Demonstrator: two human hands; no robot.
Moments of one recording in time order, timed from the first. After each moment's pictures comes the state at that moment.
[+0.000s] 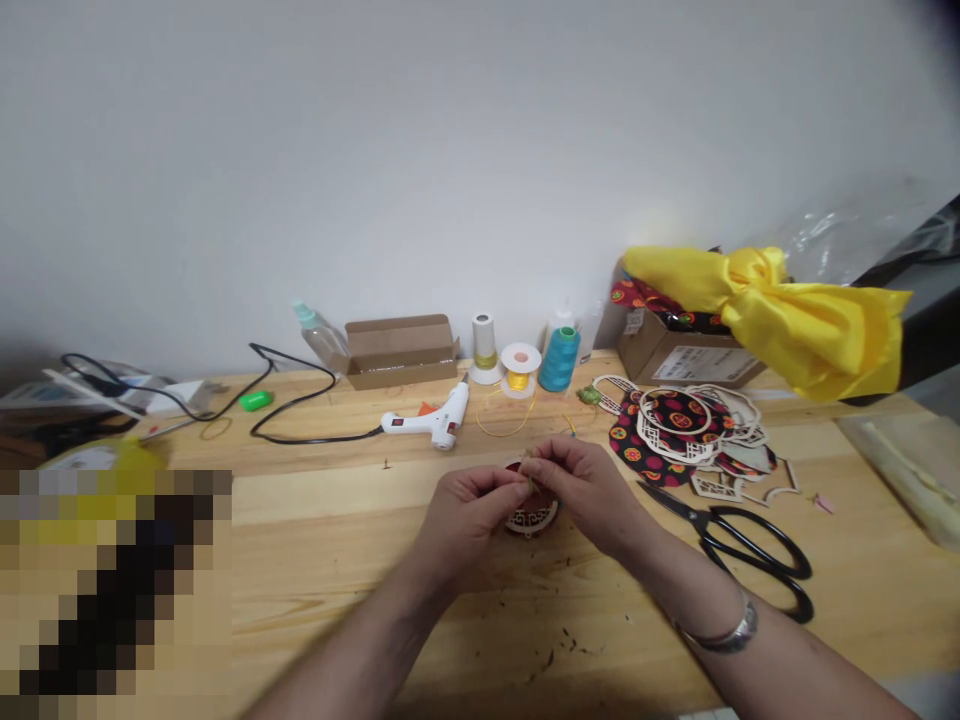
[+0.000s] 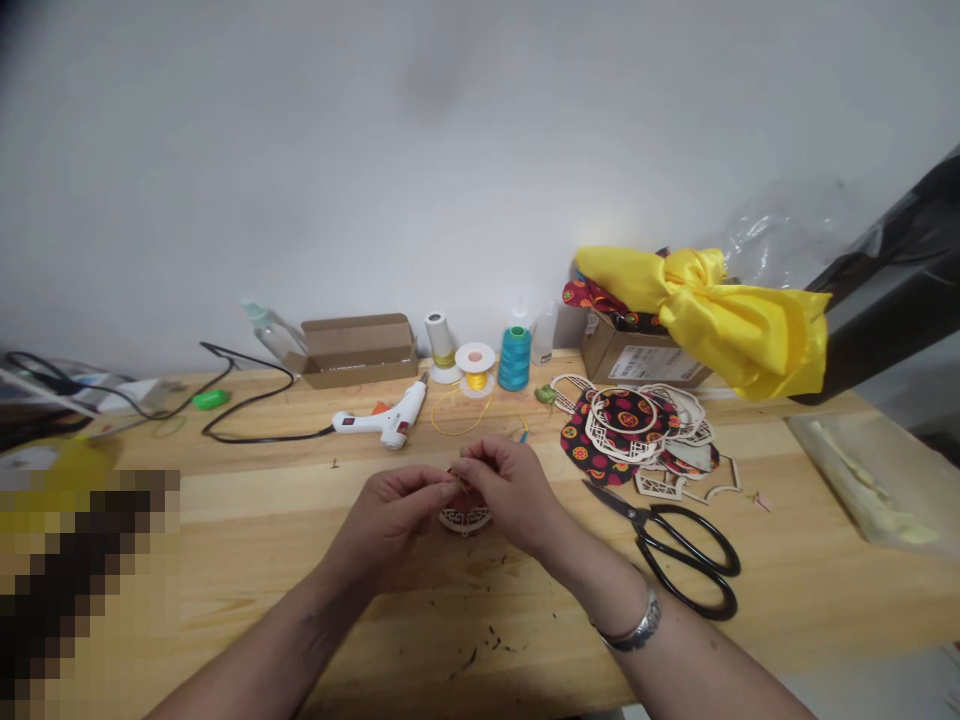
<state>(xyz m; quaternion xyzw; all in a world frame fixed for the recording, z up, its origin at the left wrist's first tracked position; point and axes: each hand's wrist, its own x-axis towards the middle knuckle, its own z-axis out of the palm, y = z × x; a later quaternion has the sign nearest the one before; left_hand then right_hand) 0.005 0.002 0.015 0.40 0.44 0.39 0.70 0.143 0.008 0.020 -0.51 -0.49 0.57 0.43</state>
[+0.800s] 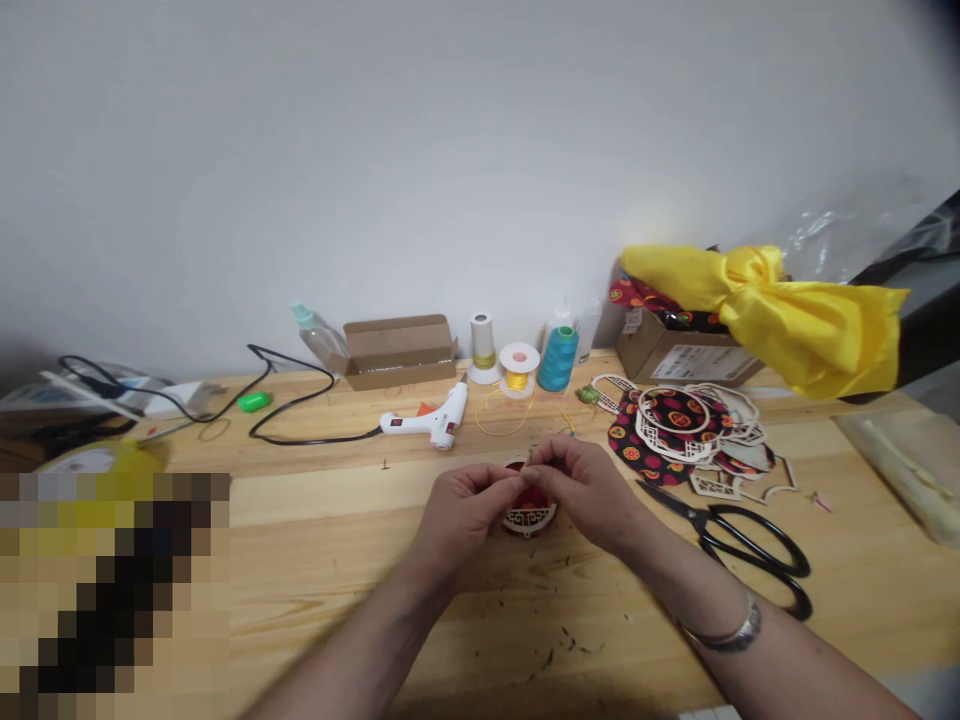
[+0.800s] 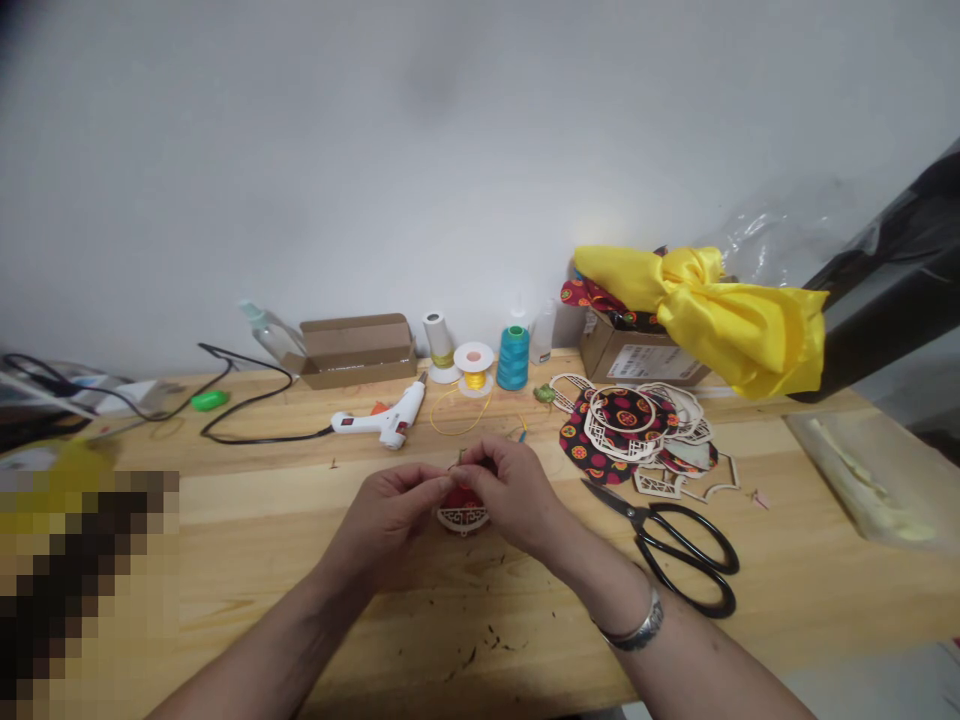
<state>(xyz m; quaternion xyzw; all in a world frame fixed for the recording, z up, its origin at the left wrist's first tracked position) 0.006 0.004 0.012 0.38 0.46 0.39 0.70 0.149 0.010 0.018 -0.53 -0.58 0.47 0.40</state>
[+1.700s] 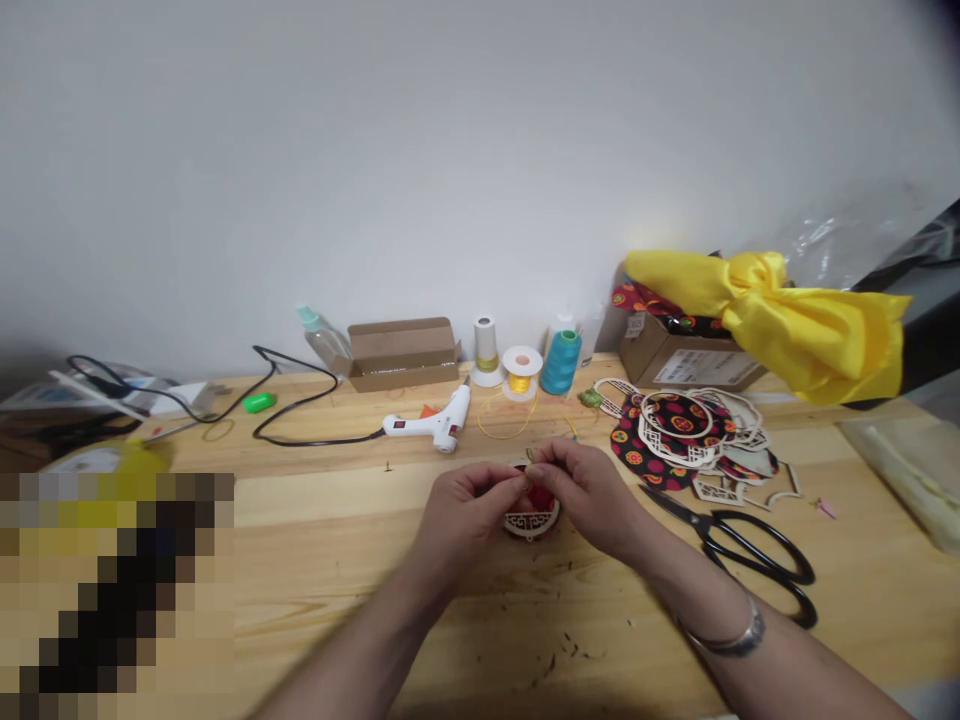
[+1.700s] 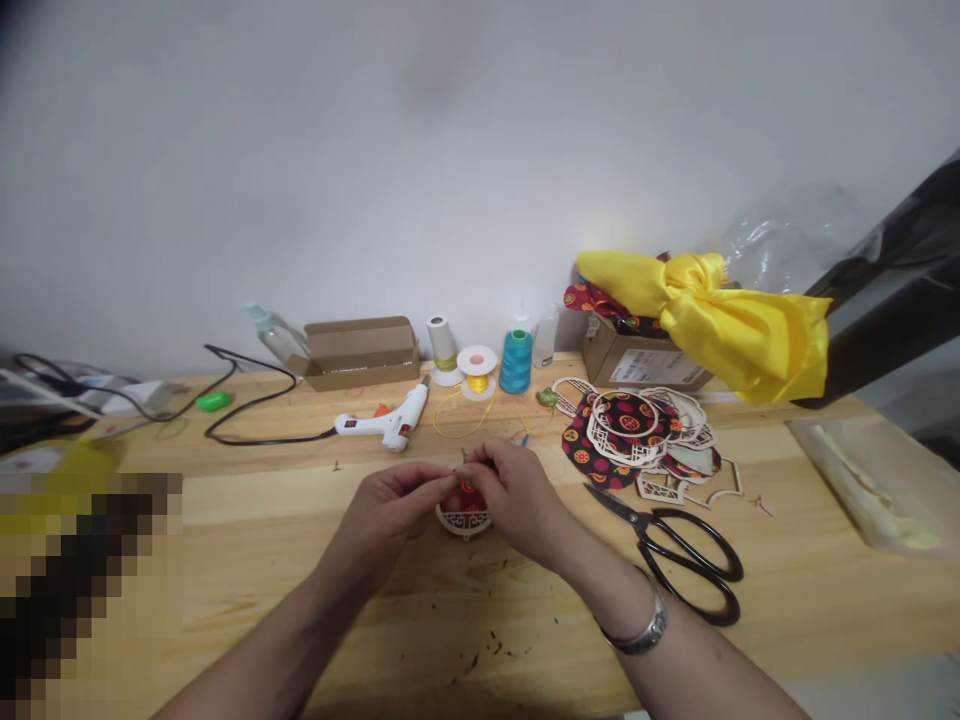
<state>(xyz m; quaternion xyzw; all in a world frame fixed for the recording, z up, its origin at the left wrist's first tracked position) 0.005 0.003 0.026 0.41 0.50 0.39 0.65 0.152 0.012 0.016 -0.52 -0.68 0.37 0.37</state>
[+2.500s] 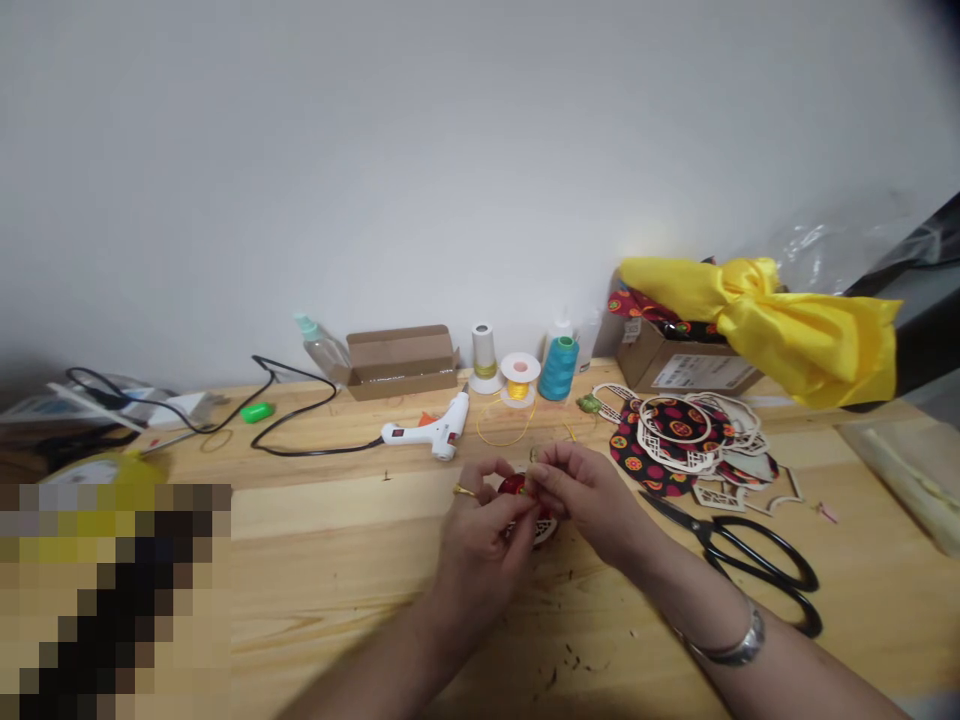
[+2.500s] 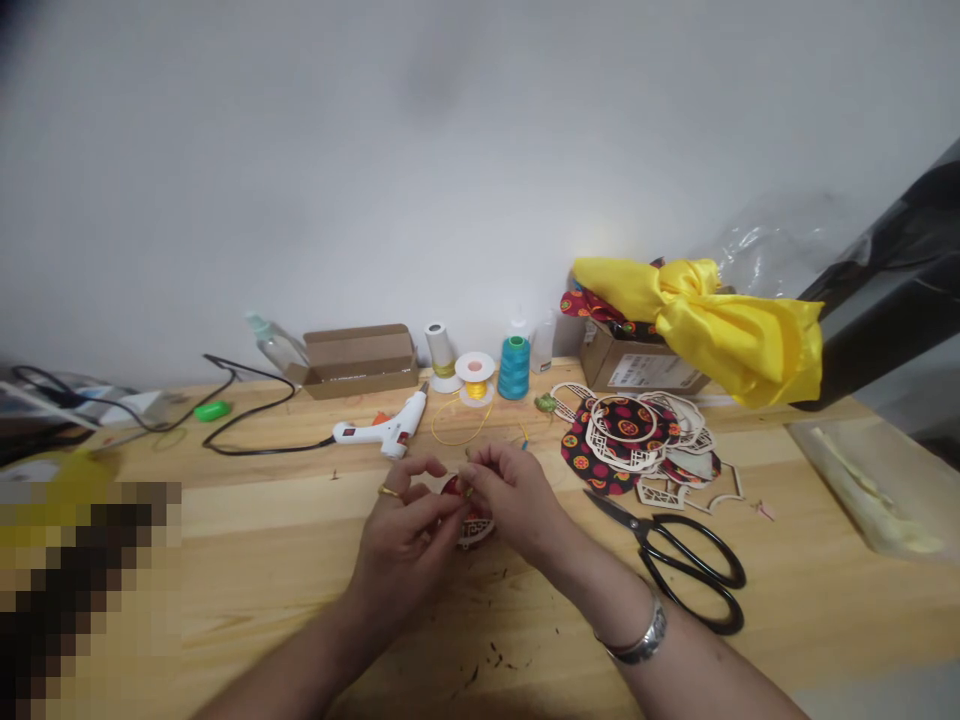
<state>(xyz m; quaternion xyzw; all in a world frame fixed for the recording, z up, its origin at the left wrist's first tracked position) 0.009 -0.008 -0.002 0.75 0.45 0.42 0.23 0.143 0.009 0.018 -0.46 -0.43 0.63 0.45</state>
